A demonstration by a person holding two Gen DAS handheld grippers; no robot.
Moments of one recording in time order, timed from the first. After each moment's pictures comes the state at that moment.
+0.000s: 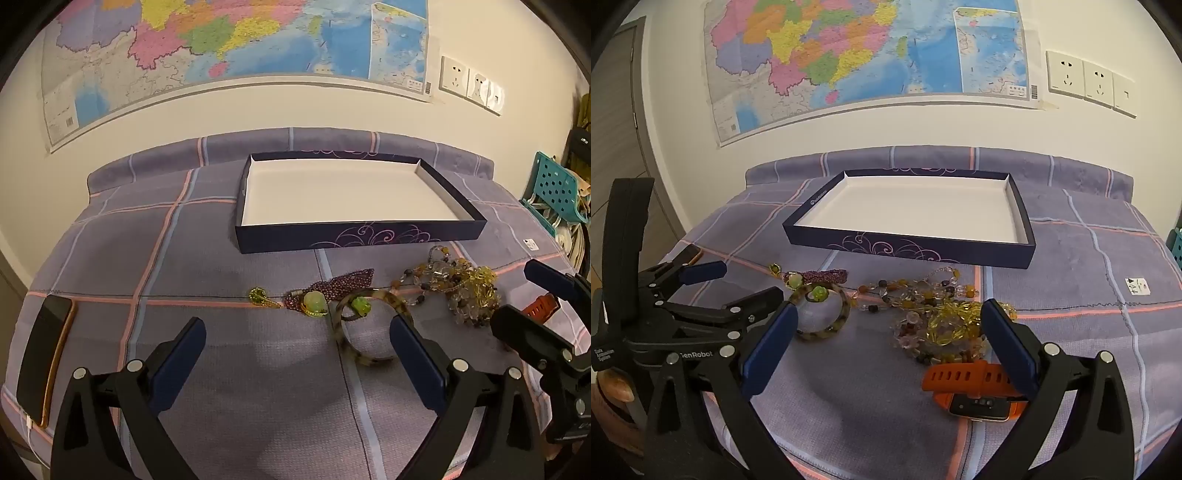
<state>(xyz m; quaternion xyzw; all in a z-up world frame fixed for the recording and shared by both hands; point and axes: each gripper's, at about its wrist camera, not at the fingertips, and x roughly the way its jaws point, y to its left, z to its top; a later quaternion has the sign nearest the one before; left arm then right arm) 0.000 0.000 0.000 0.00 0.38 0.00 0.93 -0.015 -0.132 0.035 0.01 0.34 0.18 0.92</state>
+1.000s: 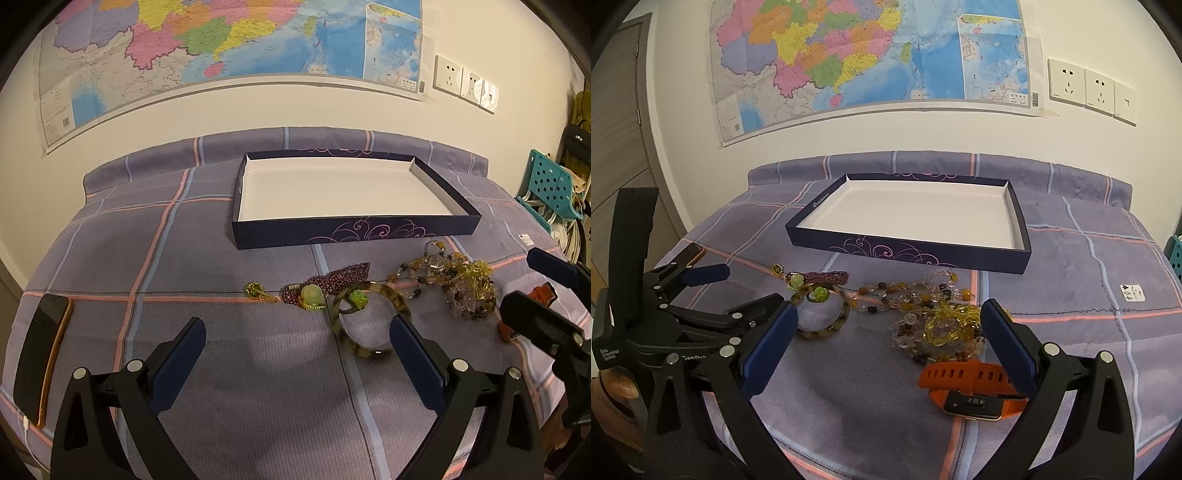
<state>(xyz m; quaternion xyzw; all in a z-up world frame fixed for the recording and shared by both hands) -0.006 0.000 -0.003 0.00 0.37 -0.01 0.93 -0.019 -0.133 0.041 0.00 0.33 0.18 0.93</state>
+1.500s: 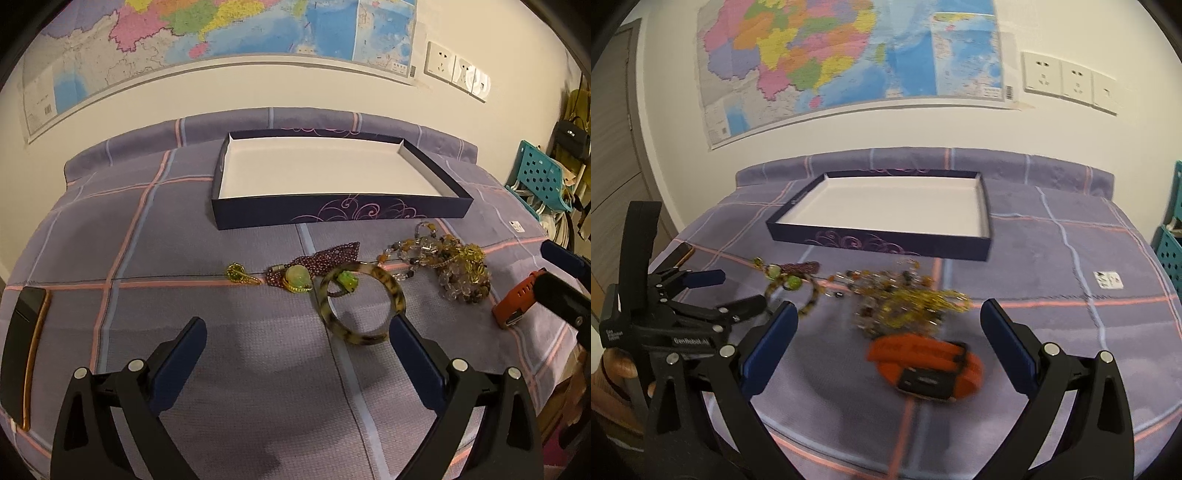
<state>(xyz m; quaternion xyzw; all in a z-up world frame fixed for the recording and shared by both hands) 0.003 -0.003 -0.015 -0.01 0.40 -0.04 0.91 -0.029 -0.172 0.043 0.01 0.34 0.15 0.93</state>
